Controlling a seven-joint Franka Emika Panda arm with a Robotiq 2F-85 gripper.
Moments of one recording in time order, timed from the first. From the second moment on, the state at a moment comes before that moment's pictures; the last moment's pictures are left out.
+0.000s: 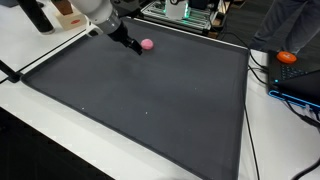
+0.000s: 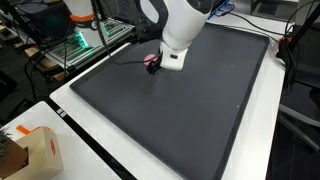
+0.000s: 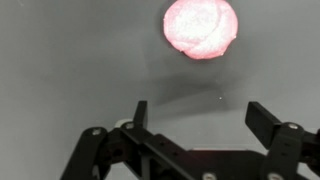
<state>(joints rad) -0.04 0.51 -0.04 -1.94 0.12 2.01 0.07</state>
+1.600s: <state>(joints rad) 0.16 0.50 0.17 -2.03 -0.36 1.93 -0.47</state>
